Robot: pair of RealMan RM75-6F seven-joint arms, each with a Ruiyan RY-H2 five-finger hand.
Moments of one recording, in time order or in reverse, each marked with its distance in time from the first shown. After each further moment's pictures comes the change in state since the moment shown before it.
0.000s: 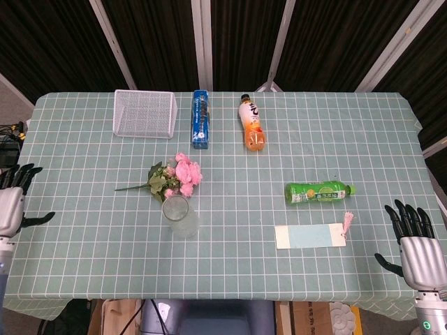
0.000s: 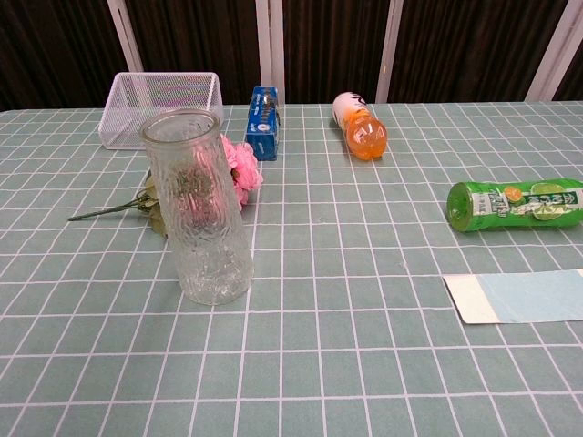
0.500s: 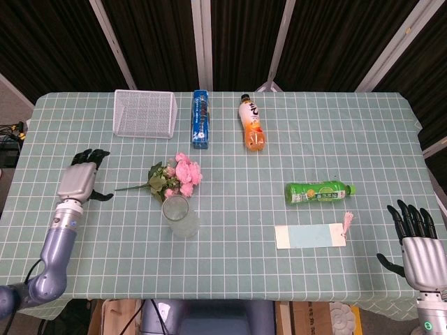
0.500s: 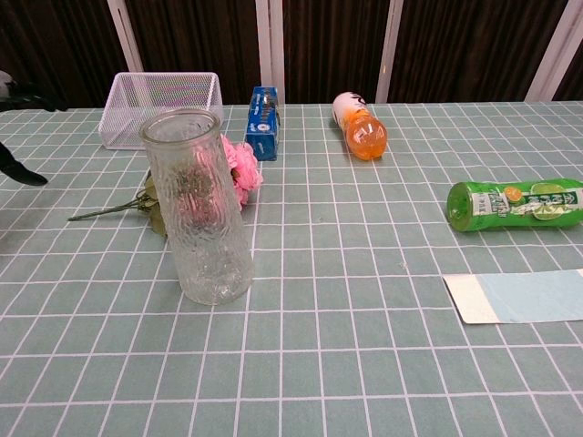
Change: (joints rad) left arm -0.335 -0.227 -0.072 0.037 -0.413 -0.161 0.382; right arm -0.005 0.005 0.002 -0.002 0.007 0.004 -0.006
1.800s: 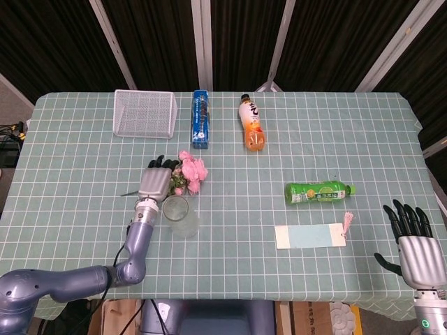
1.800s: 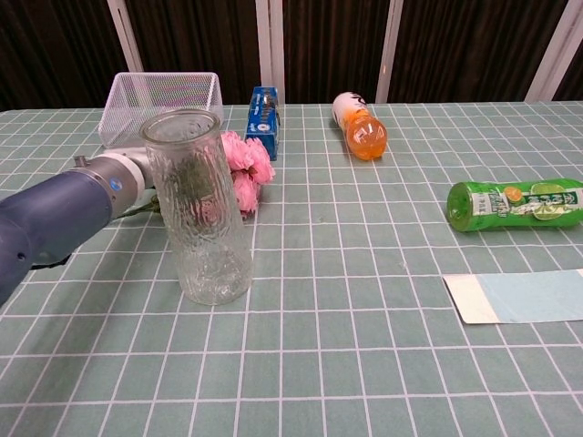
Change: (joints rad) left arm -0.291 -0.506 0.010 0.412 -0.066 0.019 0.166; right arm 0.012 -0.012 -0.004 0.020 -0.008 -0.020 0.006
